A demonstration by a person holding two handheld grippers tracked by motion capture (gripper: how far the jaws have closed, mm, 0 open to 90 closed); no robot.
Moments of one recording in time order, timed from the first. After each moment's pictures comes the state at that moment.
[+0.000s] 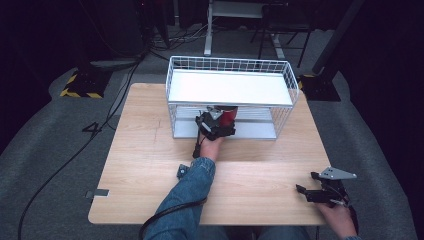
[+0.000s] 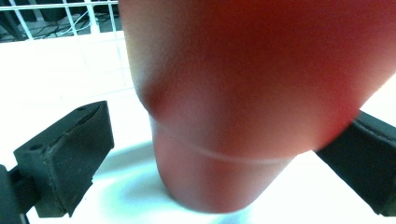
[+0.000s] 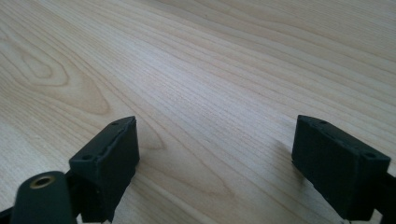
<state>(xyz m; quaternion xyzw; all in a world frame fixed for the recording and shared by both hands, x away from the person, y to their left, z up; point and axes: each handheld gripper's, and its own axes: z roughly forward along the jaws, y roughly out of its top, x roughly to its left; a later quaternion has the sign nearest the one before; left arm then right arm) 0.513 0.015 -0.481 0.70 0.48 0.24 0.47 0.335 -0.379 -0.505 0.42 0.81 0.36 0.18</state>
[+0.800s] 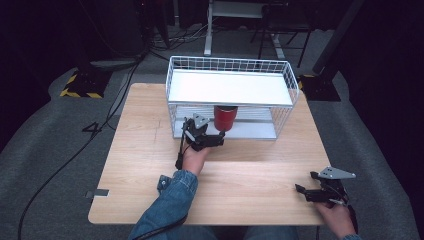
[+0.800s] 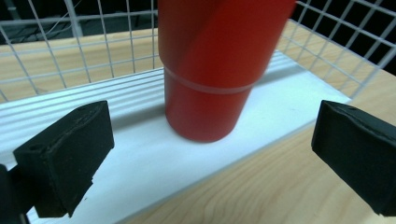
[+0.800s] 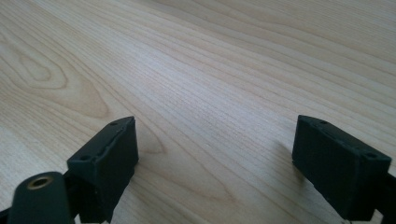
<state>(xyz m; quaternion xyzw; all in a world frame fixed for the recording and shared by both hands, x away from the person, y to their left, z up) 0.452 0.062 -0.449 0.72 0.45 0.22 0.49 0.336 -0.377 -0.505 0.42 0.81 0.36 0.18</state>
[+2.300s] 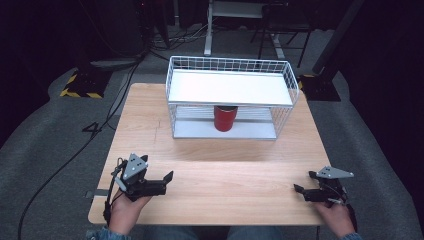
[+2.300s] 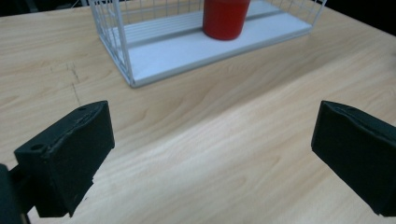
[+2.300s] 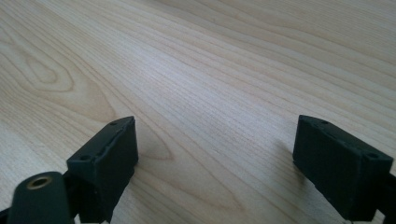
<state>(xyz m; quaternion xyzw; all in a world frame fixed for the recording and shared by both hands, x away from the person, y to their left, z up) 0.291 0.209 -0.428 0.74 0.44 0.21 0.46 0.338 -0.373 -0.505 0.41 0.82 0.36 0.18</state>
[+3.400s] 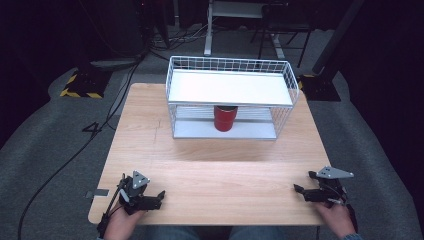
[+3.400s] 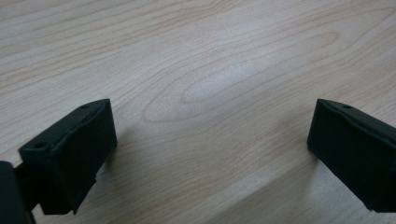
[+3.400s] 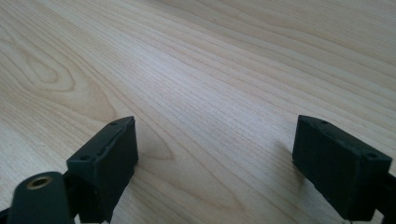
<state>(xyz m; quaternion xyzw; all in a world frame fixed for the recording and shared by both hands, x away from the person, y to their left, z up) 0.291 0.222 -0.507 0.79 0.49 0.18 0.32 0.338 -0.373 -0.505 0.41 0.82 0.36 0.18</state>
